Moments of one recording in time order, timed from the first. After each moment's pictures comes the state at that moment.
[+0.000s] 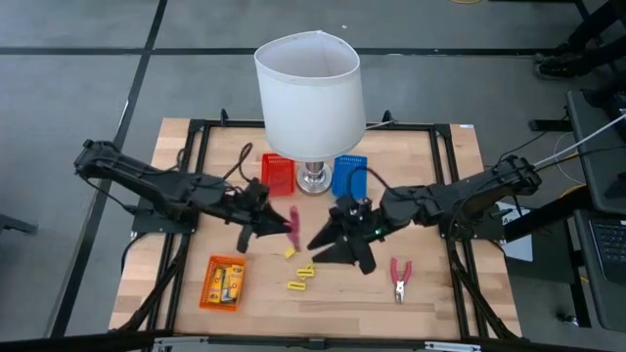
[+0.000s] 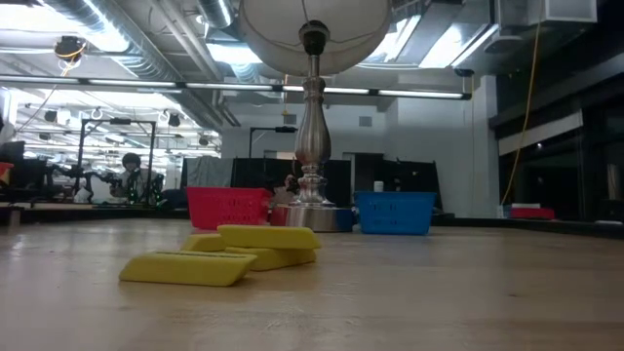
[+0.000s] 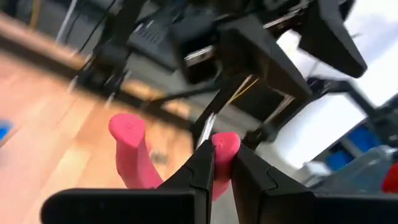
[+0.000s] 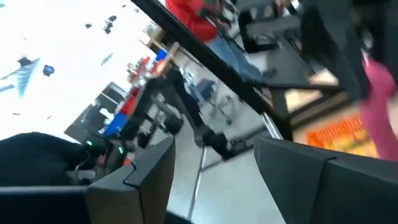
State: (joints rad) left arm -0.32 1.11 0.96 0.03 -0.09 -0.62; right arm 0.37 1.54 1.45 0.03 -0.08 0.86
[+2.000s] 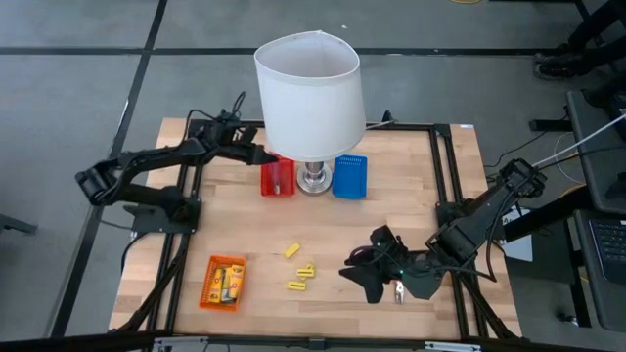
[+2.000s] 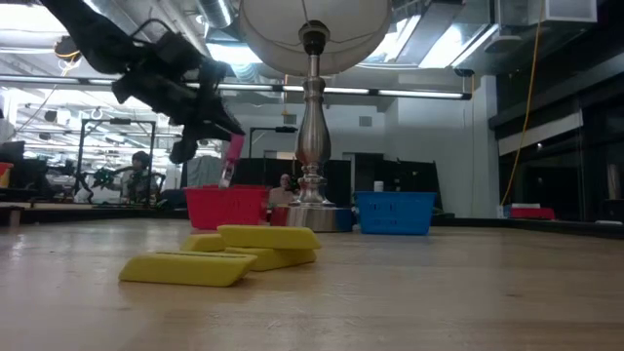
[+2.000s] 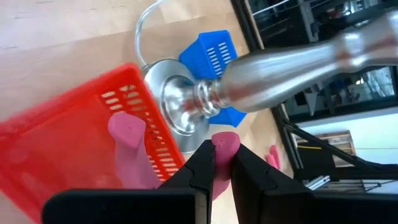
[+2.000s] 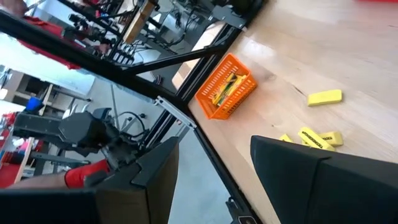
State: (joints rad) left arm 0.76 1.21 0.55 0.11 0.61 -0.77; right arm 0.72 1.52 1.45 -0.49 0.62 1.32
